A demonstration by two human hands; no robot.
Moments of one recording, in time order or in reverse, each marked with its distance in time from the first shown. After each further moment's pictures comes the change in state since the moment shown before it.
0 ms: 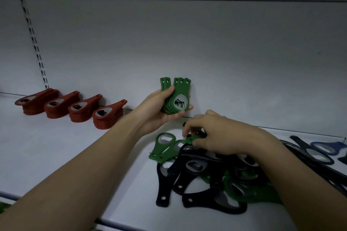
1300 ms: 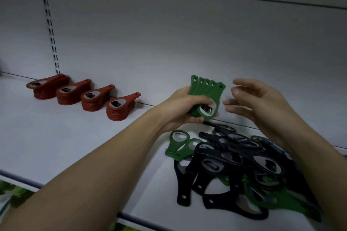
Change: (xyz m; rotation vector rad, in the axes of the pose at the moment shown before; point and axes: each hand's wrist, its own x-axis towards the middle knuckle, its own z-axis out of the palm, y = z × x) left_hand -0.008 -0.002 0.009 0.261 -0.160 0.073; right_hand -0.004 0.007 -0.025 1.078 0.656 0.085
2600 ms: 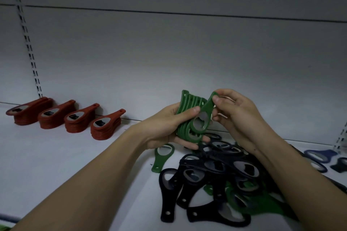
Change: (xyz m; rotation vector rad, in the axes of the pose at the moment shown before) left_hand -0.010 0.002 0.008 0.105 -0.221 -0.076; right_hand 0.001 0.005 0.003 0.274 -0.015 -0.012
